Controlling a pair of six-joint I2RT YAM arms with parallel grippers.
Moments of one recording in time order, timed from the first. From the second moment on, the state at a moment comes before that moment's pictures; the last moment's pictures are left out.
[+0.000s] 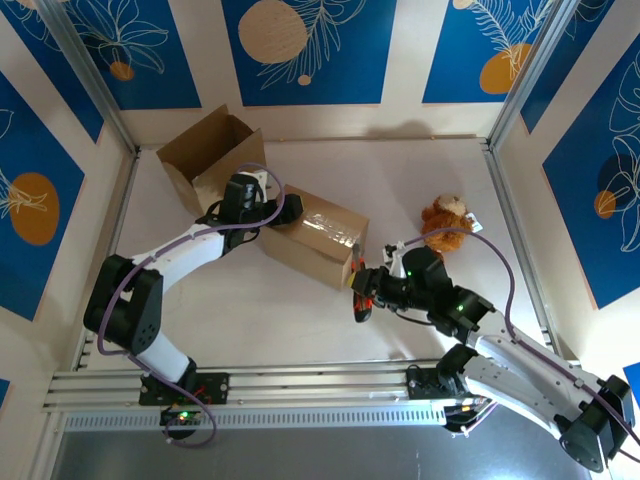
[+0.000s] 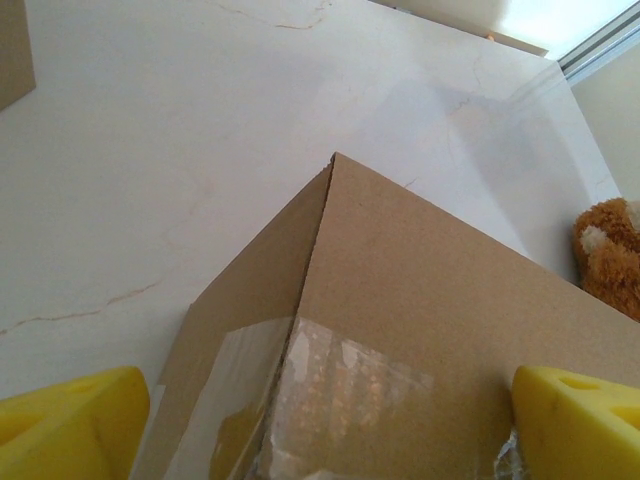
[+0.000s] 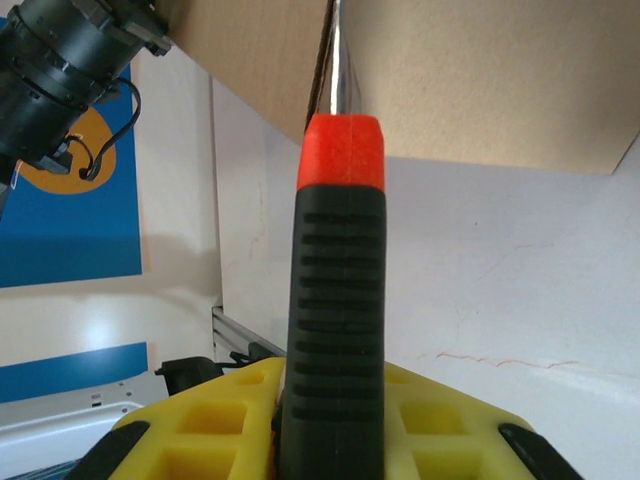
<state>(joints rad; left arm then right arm) -0.44 1.60 1.01 -0.01 0.17 -0.52 0.72 0.75 0.53 -0.31 -0.33 1.16</state>
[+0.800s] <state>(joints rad) -0.44 1.61 1.42 -0.53 0.10 -0.36 0.47 0.71 0.80 -0.87 -0.19 0.95</state>
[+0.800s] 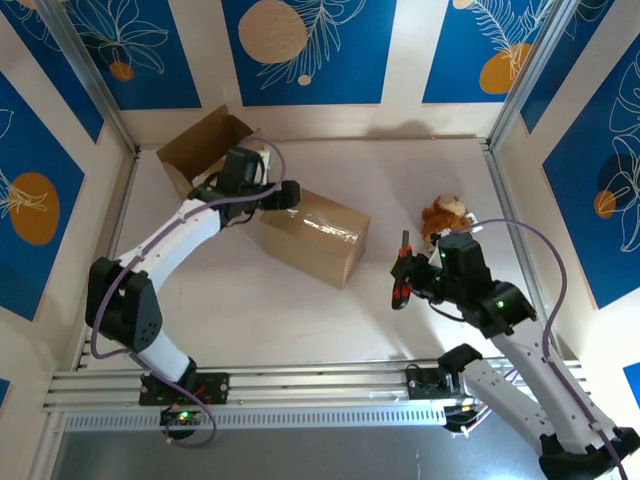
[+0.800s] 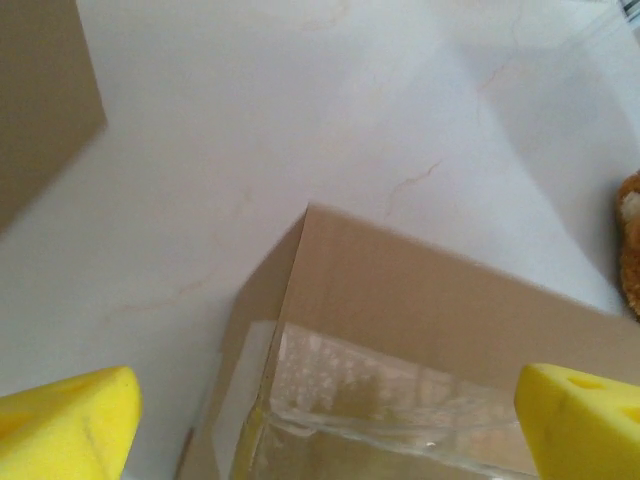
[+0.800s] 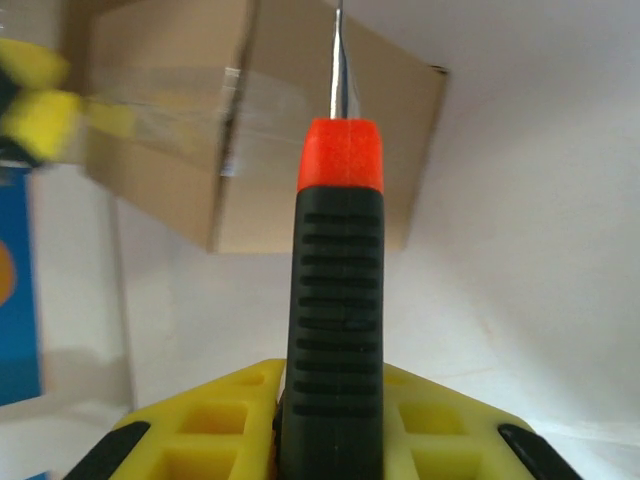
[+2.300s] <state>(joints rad) -0.55 1.80 1.48 -0.97 -0.15 -0.12 0.49 1.92 1.60 -0.86 0.07 0.79</state>
